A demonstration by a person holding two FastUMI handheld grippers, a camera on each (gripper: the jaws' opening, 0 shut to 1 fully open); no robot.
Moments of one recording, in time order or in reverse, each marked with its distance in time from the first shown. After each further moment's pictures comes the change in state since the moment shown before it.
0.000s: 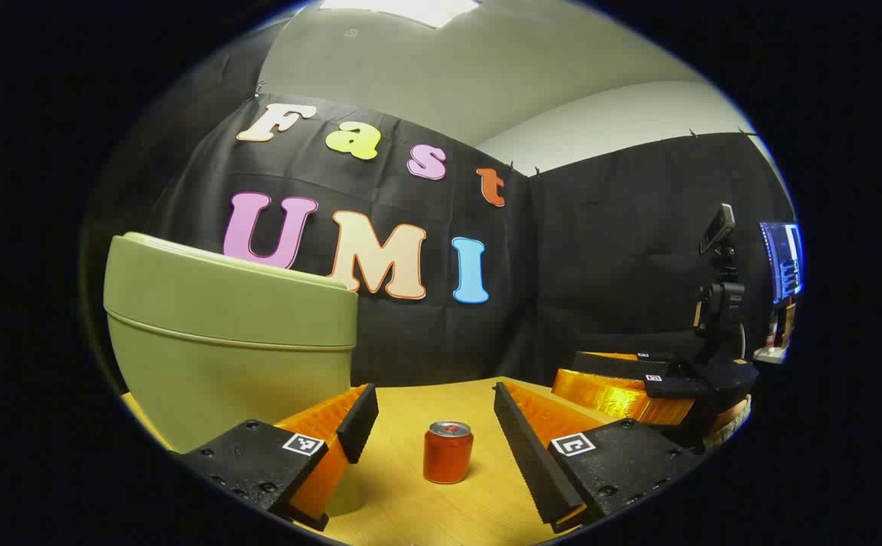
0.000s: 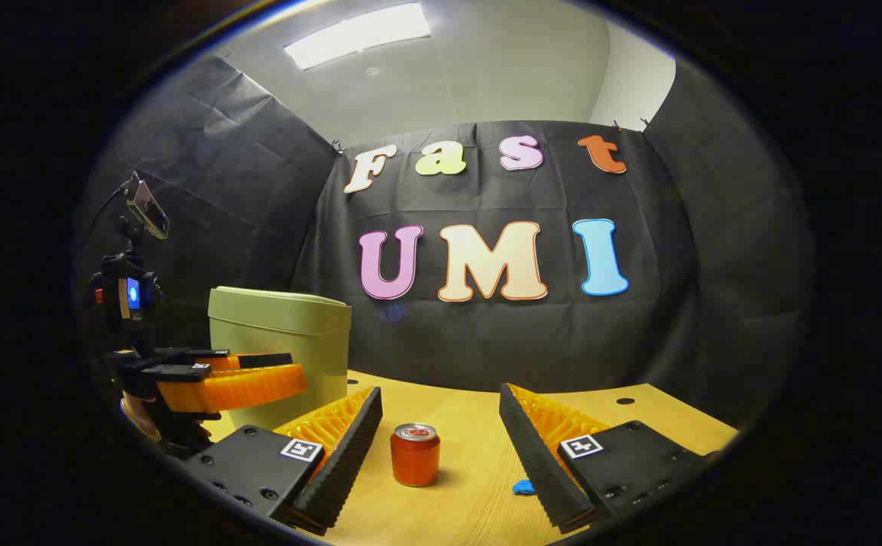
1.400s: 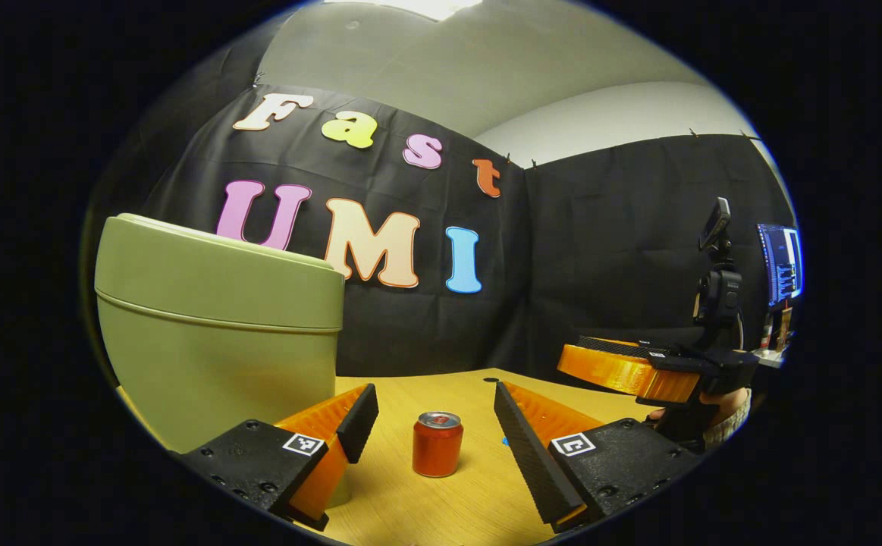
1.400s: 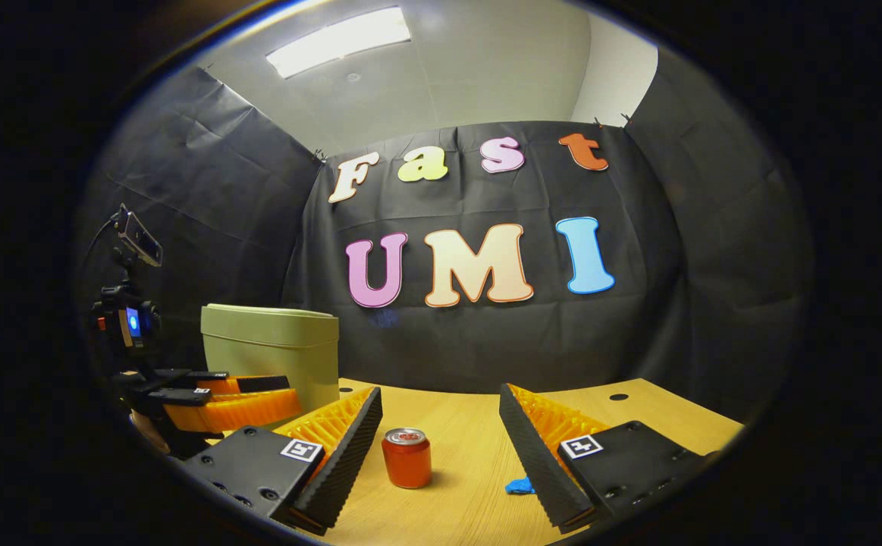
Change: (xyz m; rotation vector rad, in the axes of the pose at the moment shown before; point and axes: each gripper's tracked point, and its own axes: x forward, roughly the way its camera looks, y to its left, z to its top) left arm 0.004 -0.012 -0.017 -0.029 0.048 -0.025; right arm -0.007 -0.020 0.008 0.049 -0.007 -0.042
